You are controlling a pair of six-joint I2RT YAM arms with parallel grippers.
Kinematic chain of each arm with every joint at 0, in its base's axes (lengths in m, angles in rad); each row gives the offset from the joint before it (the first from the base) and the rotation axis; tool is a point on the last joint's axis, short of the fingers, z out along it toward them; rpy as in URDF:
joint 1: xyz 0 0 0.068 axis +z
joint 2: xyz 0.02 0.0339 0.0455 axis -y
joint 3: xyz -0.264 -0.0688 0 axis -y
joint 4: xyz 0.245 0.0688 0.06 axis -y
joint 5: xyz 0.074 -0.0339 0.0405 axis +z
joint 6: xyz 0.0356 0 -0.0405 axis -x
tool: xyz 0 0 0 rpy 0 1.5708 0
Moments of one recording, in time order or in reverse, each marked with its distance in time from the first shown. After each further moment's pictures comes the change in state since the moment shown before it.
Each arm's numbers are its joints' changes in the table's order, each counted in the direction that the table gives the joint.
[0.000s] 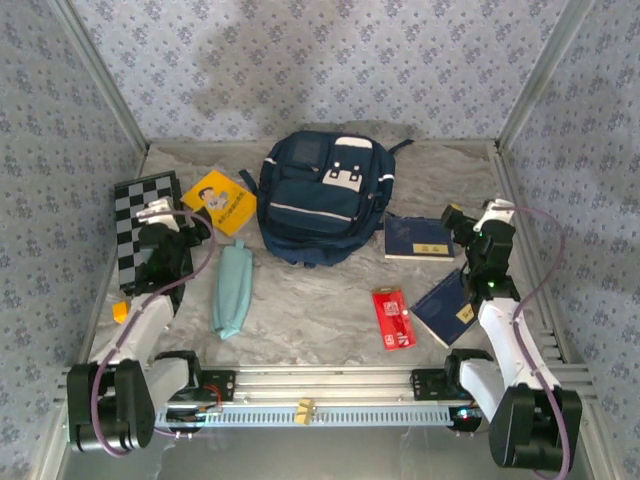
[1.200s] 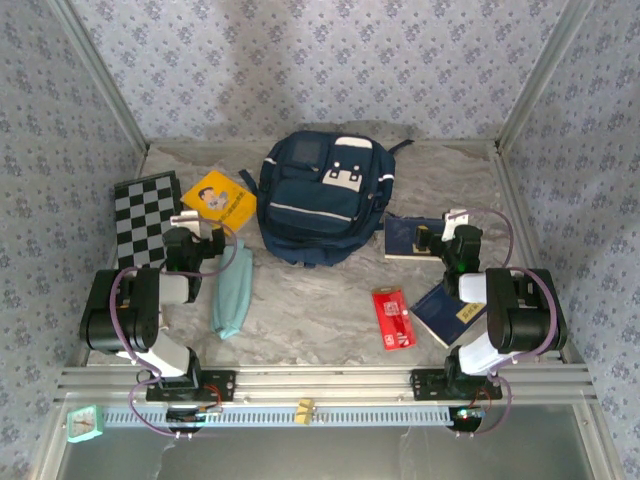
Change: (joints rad) left arm -0.030 -0.536 -0.063 0.437 0.034 -0.264; right arm 0.051 -0.642 -0.113 0.618 0.126 0.286
